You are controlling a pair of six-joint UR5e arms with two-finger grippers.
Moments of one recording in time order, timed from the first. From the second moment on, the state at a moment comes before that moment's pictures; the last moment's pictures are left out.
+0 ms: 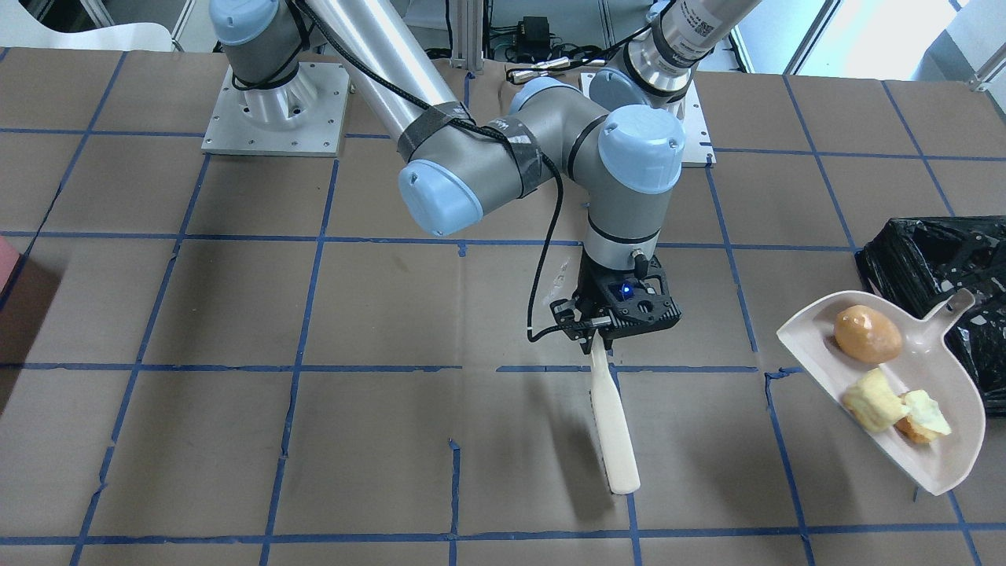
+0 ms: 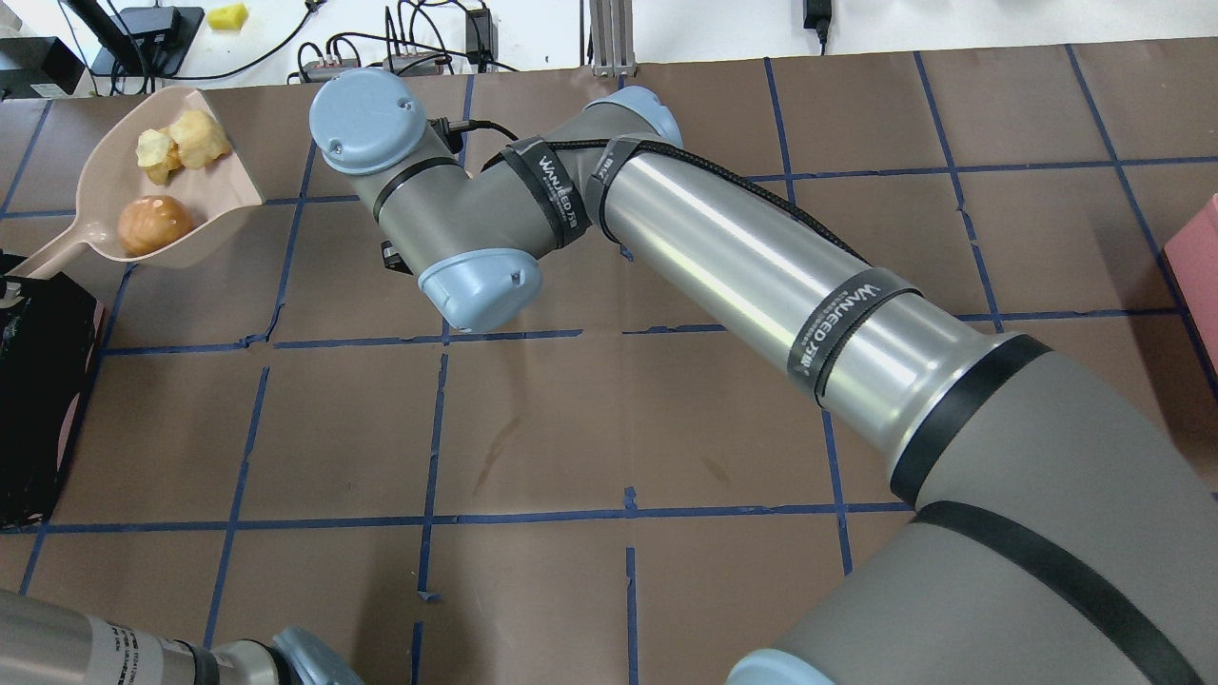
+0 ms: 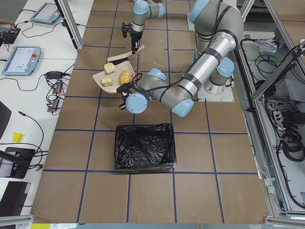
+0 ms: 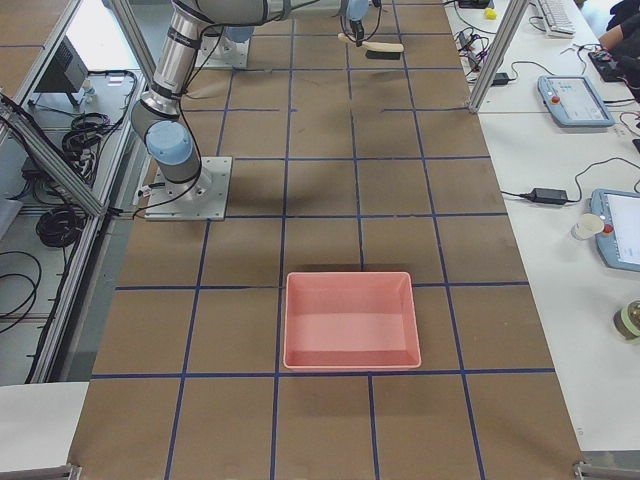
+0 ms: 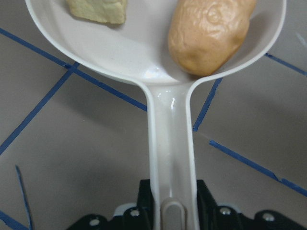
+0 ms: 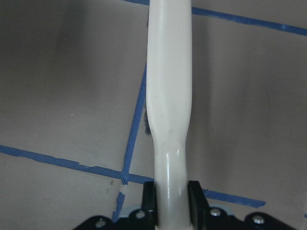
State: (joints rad) left arm -0.64 -1.95 -1.48 -1.66 1.01 1.98; right arm 2.19 -0.94 1.24 -2.08 -1.66 0.41
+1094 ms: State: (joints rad) left arm -0.37 -1.90 -1.31 -1.68 1.17 1.99; right arm 2.11 -1.34 1.78 -2.08 -1.66 0.41
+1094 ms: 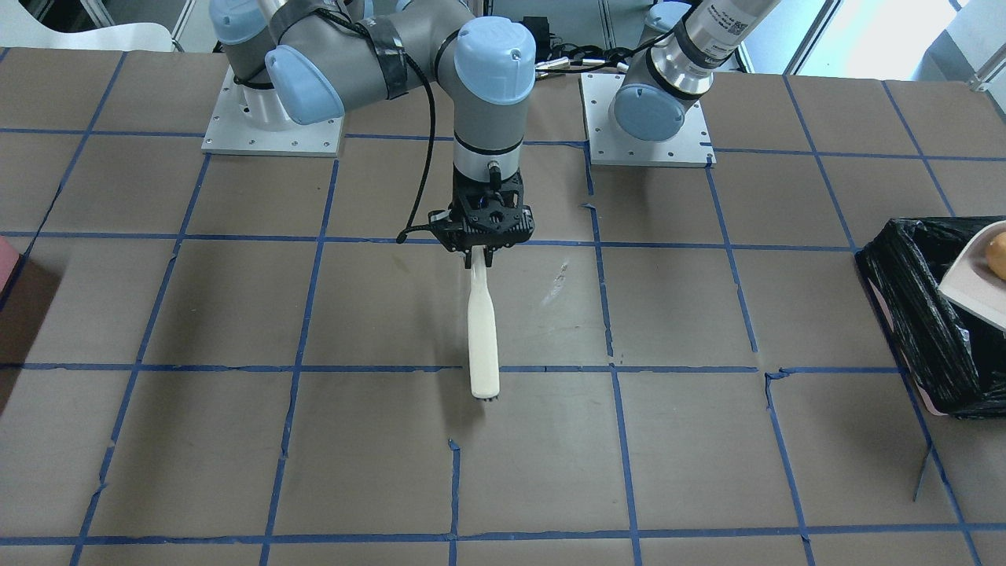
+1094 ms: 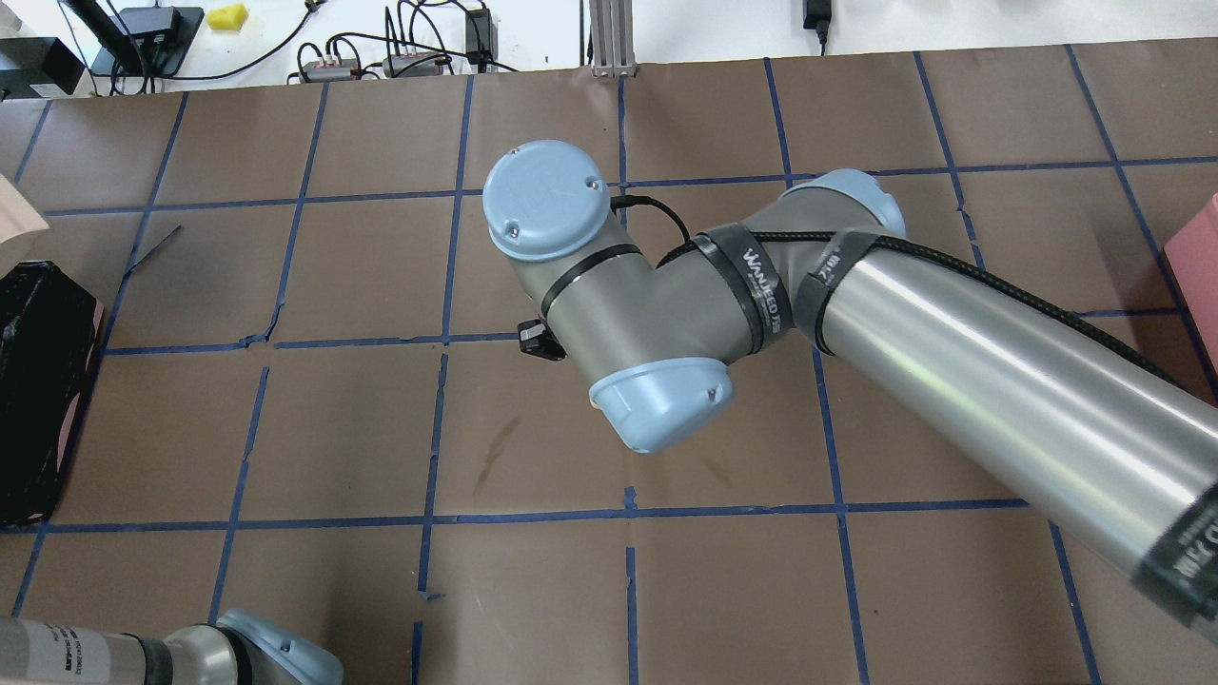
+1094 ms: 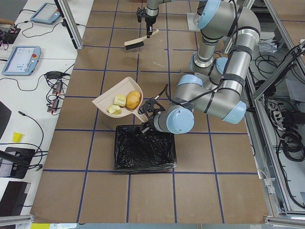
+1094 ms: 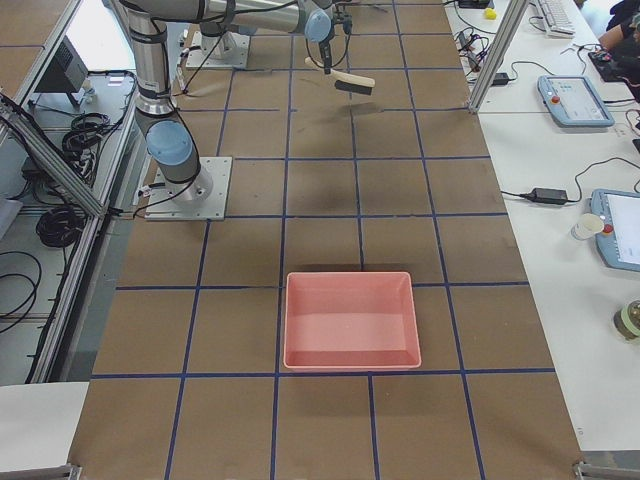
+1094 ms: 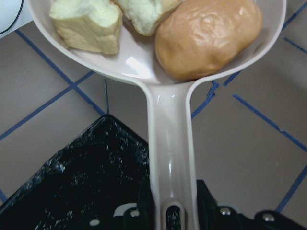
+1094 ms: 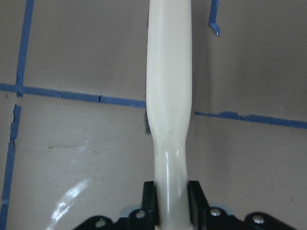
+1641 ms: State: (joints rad) left arm -0.21 -1.92 -1.32 -1.64 1.25 2.04; right arm 2.11 -1.67 2.12 -2.15 -1.66 0.45
